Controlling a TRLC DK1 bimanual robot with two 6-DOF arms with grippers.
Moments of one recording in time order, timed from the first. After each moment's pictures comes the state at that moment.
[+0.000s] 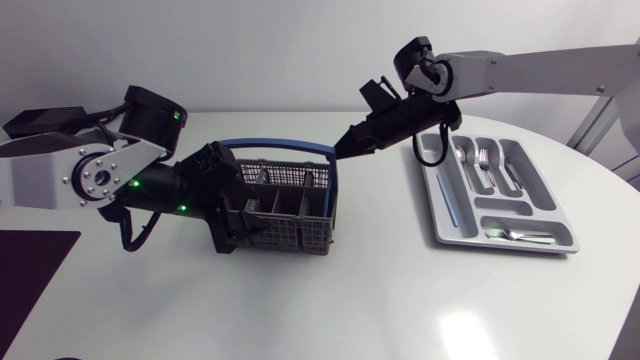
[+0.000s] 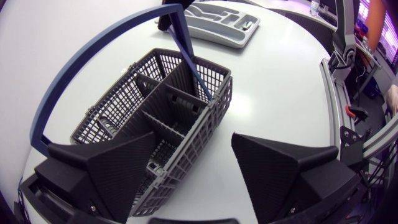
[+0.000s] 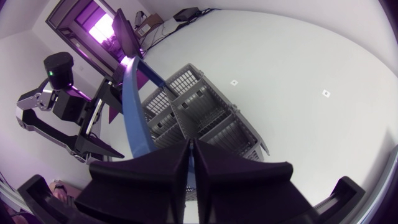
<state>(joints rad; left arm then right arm) -0.35 1.46 0.88 -0.33 0.46 0.65 0.29 2.04 1.64 -0.67 -0.87 -0.24</state>
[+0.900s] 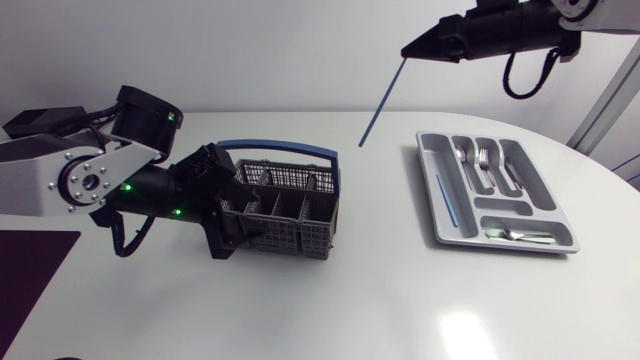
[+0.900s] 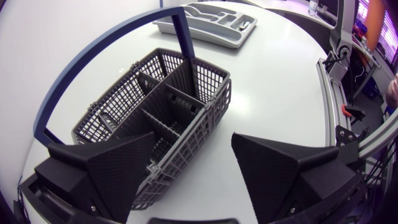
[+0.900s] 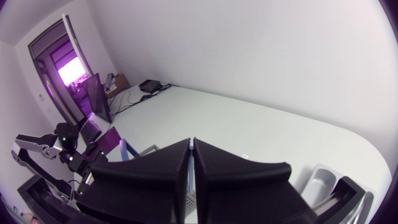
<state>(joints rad) -0.36 1.41 0.86 -0.35 0.45 0.63 0.04 1.79 1.70 -0.49 -0.79 -0.06</state>
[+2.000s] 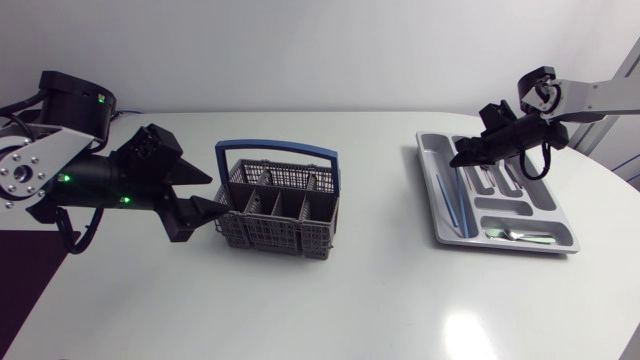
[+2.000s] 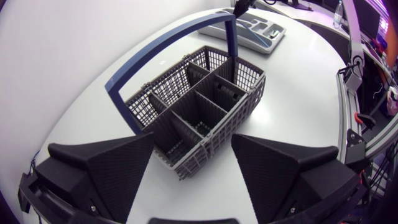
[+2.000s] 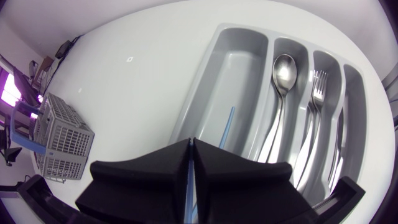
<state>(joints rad) -0.17 1.28 0.84 -0.40 0.45 0.67 -0.20 2.12 1.59 -0.61 -0.48 -0.26</state>
